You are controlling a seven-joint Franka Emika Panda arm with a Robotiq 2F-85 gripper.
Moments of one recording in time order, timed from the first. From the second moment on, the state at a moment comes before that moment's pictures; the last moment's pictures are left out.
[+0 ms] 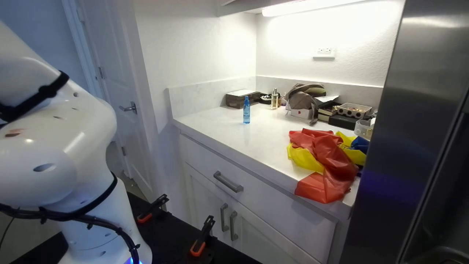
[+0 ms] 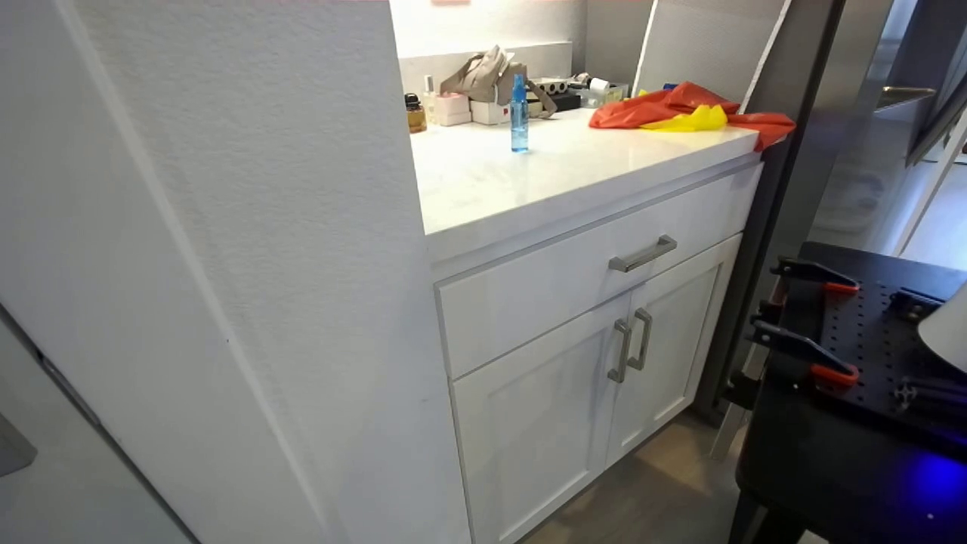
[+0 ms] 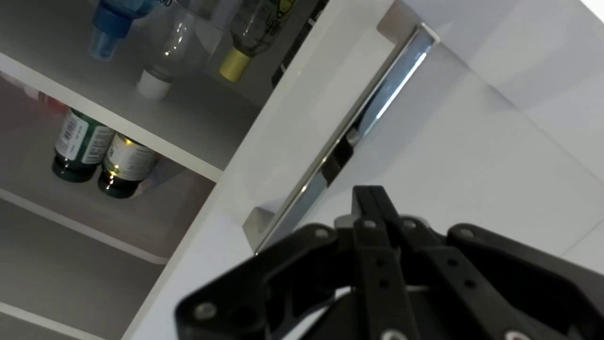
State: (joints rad) arm -0.75 -0.50 0.50 -2.06 -0.24 3.29 -0.13
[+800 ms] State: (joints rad) arm -1.02 -0.38 0.76 -1.86 -0.22 3.29 -0.05
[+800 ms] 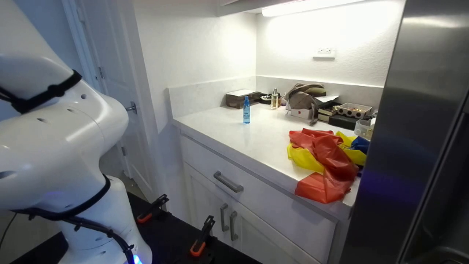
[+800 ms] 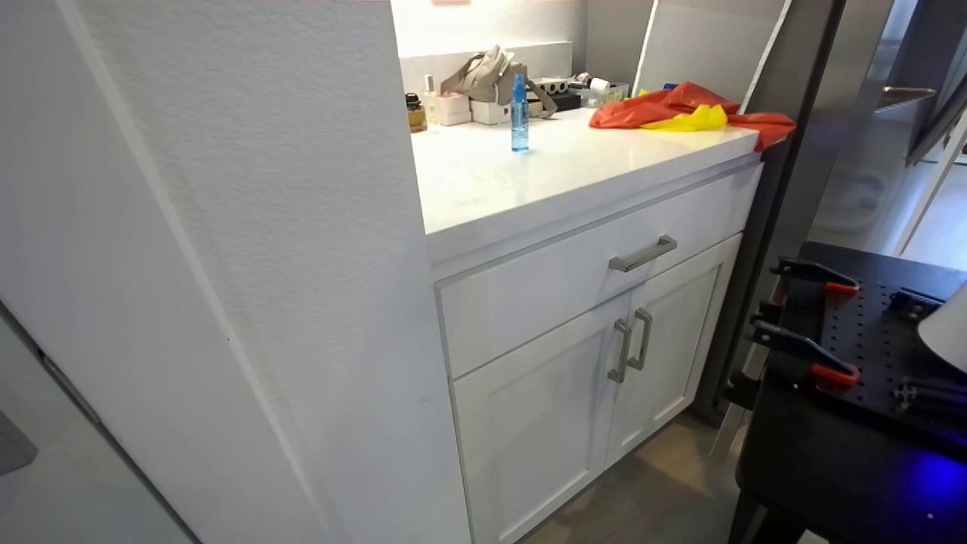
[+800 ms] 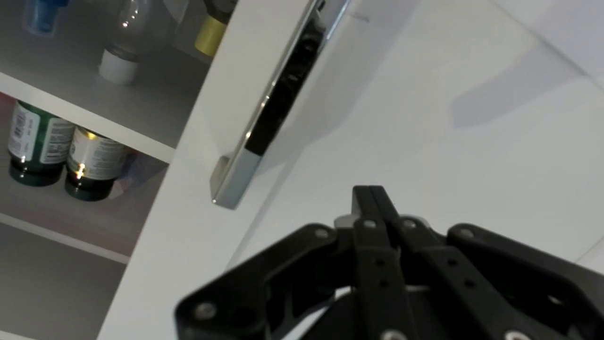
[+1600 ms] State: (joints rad) arm -1.16 -0.30 0.86 -1.79 -0.20 3.29 -0.03
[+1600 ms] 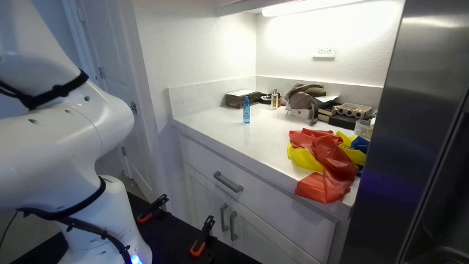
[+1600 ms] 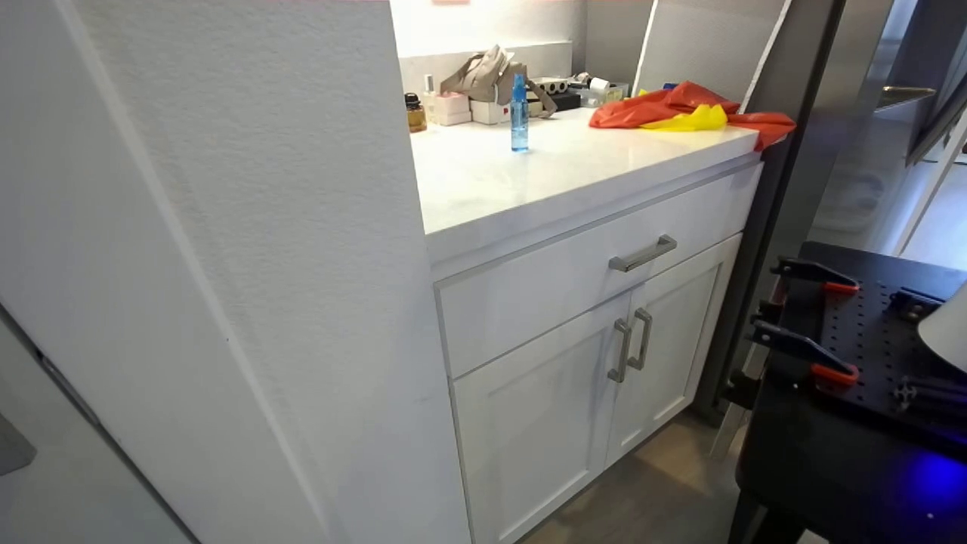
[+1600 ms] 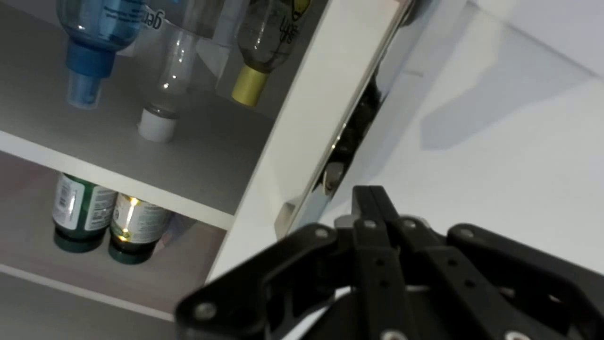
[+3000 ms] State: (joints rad) arm -1.04 -0.25 0.89 -1.72 -0.20 3.21 -0.04
